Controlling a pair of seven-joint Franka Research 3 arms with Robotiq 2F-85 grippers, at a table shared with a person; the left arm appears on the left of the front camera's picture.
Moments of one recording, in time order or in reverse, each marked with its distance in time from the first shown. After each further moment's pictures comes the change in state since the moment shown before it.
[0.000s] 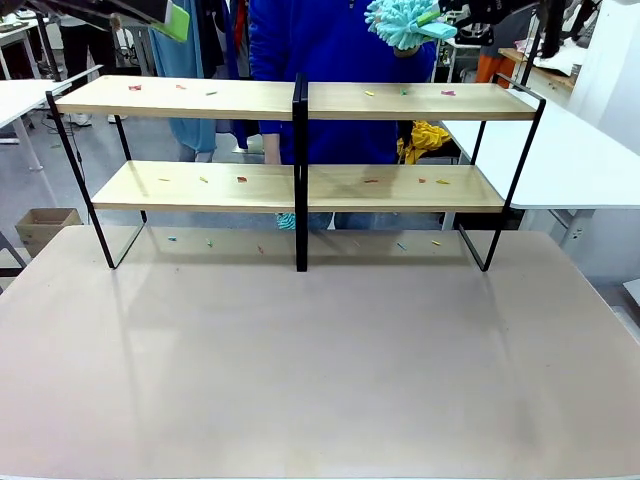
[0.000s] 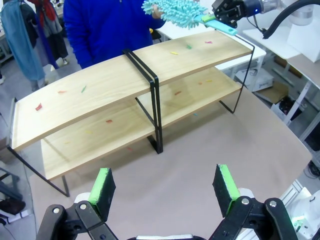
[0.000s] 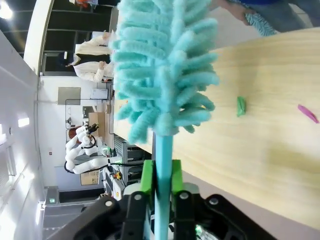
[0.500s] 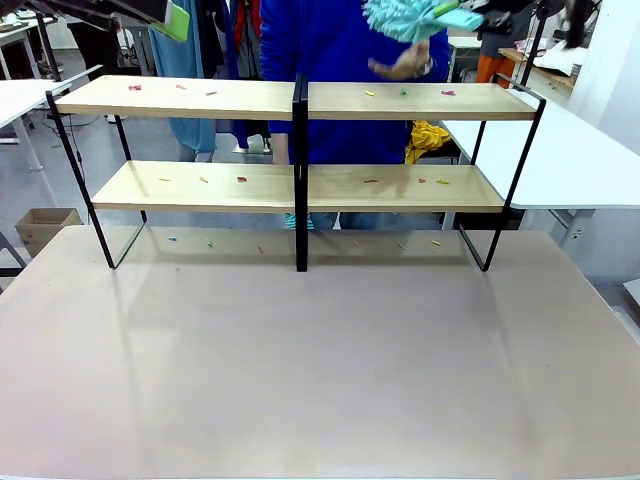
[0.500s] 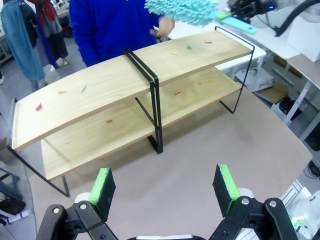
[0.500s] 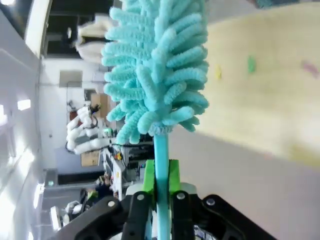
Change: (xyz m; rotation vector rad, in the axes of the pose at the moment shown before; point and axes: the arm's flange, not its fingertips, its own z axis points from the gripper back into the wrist) left arm 0.000 0.000 0.000 0.000 -0.001 -0.001; right arm -0.038 0.025 0.053 0.016 0.077 0.044
